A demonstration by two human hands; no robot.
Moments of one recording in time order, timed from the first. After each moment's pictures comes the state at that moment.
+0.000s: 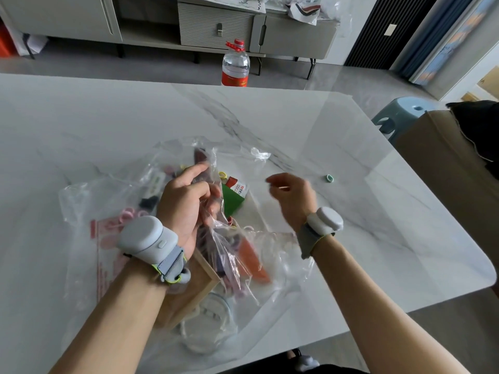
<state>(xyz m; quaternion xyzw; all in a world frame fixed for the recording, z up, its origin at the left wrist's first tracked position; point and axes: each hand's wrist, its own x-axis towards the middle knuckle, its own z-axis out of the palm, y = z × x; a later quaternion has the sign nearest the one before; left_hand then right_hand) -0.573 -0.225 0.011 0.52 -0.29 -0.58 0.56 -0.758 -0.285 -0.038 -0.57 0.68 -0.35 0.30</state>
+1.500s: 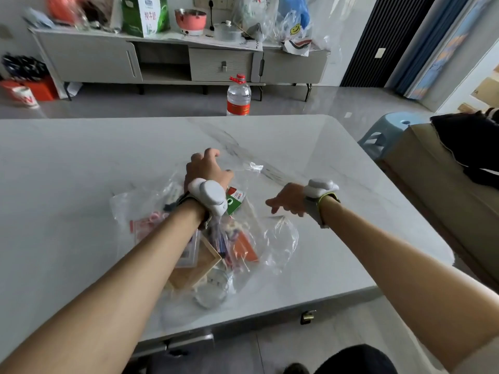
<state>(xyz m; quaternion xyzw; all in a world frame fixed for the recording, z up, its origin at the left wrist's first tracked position) -0.588 -0.253 0.063 0.75 -0.55 -0.21 0.30 -0.788 -0.268 0.049 -0.65 0.68 0.05 0.34</state>
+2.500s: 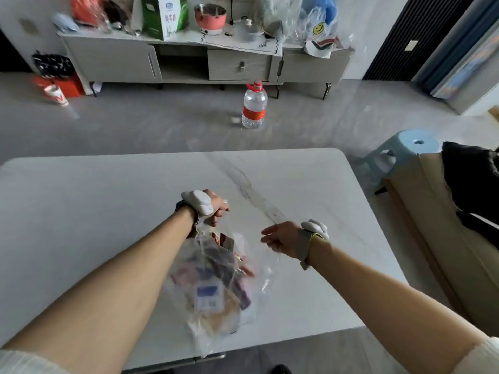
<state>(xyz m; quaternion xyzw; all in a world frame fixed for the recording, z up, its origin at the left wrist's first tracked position) -0.524 -0.334 0.215 0.69 -0.34 -0.62 0.18 -0.738 -0.306 0.199 -0.29 0.68 -0.13 0.66</state>
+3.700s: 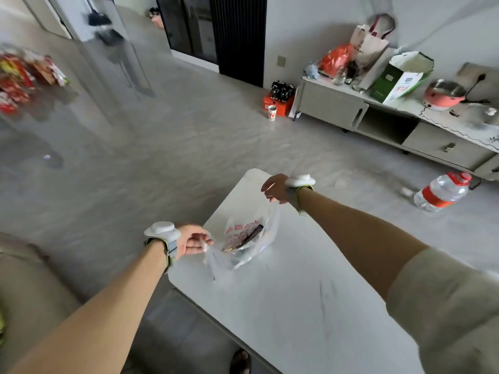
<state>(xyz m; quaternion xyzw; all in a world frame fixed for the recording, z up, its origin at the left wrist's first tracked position) -0.040 -0.037 0.424 0.73 0.04 -0.50 0.46 -0.136 -0.297 0.450 -0.77 0.38 0.16 0.48</state>
